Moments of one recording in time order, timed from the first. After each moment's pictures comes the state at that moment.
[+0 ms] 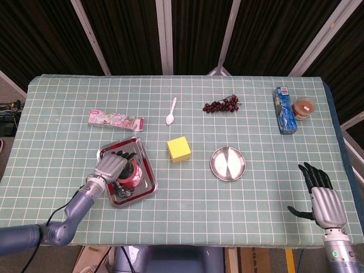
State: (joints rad) left arm -0.80 -1.45 -0.06 -1.57 0.87 0.86 0.58; right arm 0.17 -1.10 -0.01 -1.80 -1.36 1.43 -0.02
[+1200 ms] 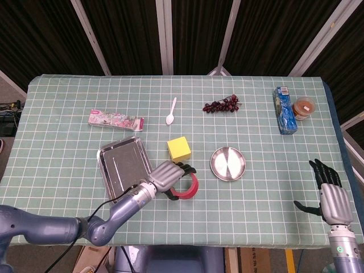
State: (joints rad) left arm -1.03 -1.66 -0.19 -1.61 0.88 0.78 0.49; right arm 0.13 -1.12 0.07 -1.76 -1.31 1.40 0.03
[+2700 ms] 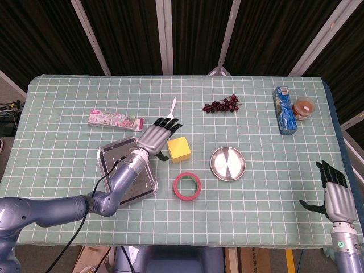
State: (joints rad) left arm -1.13 -1.65 -0.25 -1.32 0.74 0.78 0.45; right arm 0.13 -1.14 0.11 -1.73 -1.19 1.33 -0.04
